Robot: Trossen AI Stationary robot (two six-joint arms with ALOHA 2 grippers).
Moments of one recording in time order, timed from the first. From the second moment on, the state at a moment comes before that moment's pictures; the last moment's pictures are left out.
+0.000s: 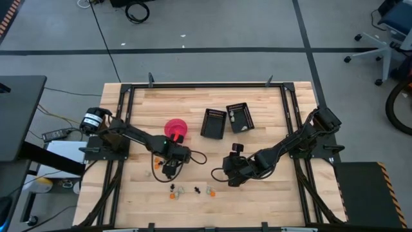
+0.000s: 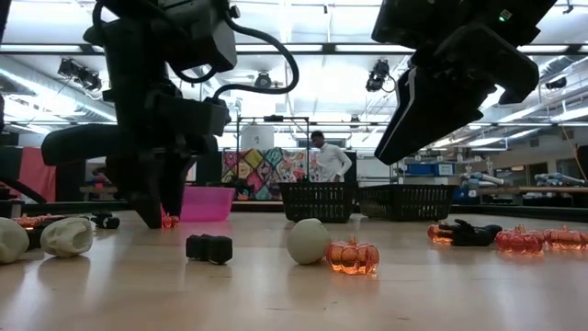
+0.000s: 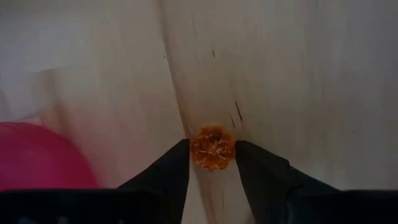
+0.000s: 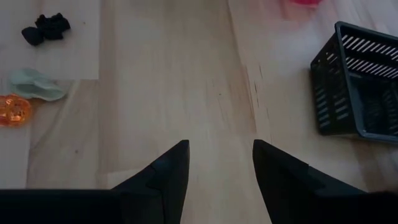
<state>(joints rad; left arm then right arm) -0.23 1.71 0.92 -0.58 -0.17 0.02 0.48 1.72 1.02 -0.36 0.56 0.40</state>
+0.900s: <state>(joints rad) -0.23 1.71 0.91 -0.57 -0.18 0.02 0.48 1.72 1.02 -0.36 0.55 0.41</state>
